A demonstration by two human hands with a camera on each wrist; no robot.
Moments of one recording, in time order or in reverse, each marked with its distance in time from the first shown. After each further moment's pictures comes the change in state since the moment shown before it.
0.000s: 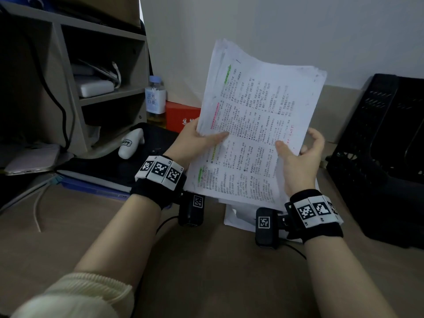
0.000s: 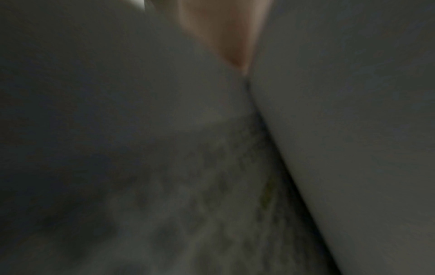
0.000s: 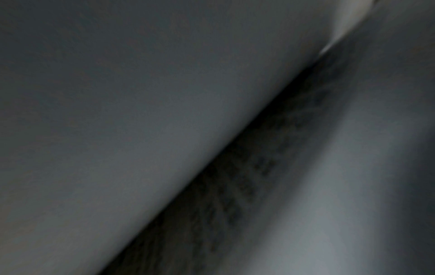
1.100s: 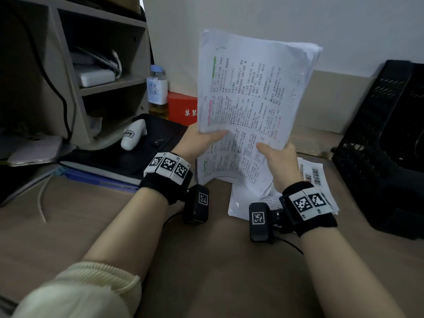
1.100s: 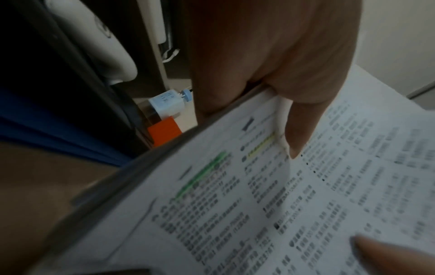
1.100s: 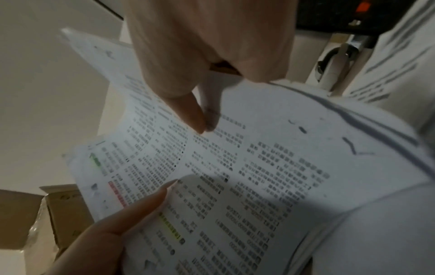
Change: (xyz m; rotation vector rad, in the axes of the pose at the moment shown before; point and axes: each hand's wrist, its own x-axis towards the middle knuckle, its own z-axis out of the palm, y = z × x) left_hand 0.013 -0.036 0.001 -0.047 0.124 -0.054; right_hand -0.009 0.018 0.020 -0.101 -0.268 0.217
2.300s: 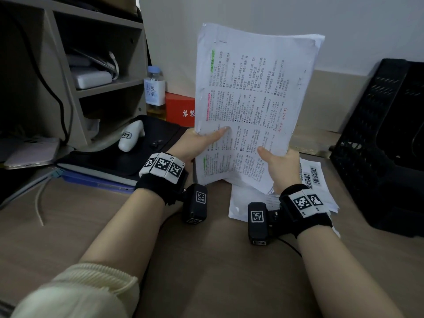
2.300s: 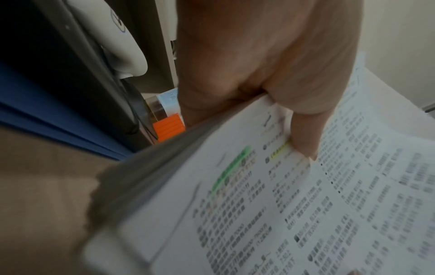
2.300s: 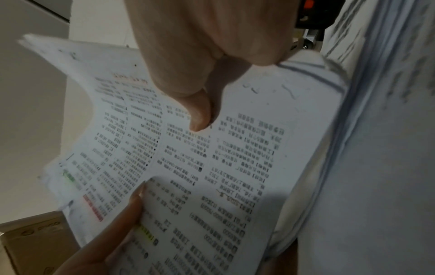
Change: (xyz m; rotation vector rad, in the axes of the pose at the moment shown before) left_hand -0.003 0.002 -0.002 0.048 -0.064 -0.095; right_hand 0.002 0.015 -0.011 -0.049 0.118 0.079
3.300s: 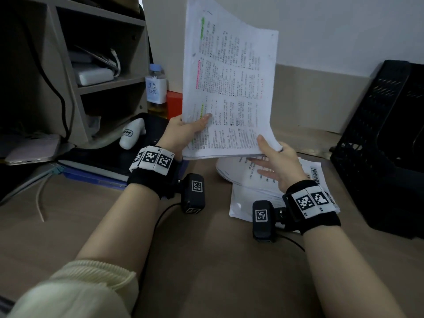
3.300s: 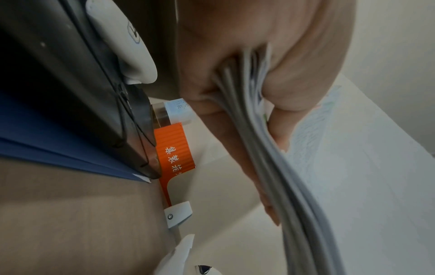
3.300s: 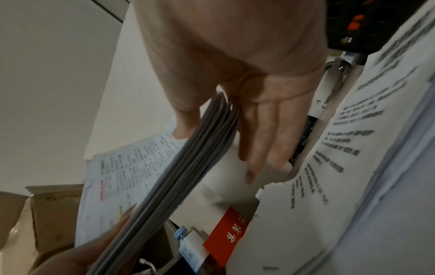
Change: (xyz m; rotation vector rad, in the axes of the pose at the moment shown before) left_hand -0.004 0.016 -0.017 -0.220 0.213 -0.020; right_hand -0.007 -0.021 0.000 -0.085 -0.141 0.189
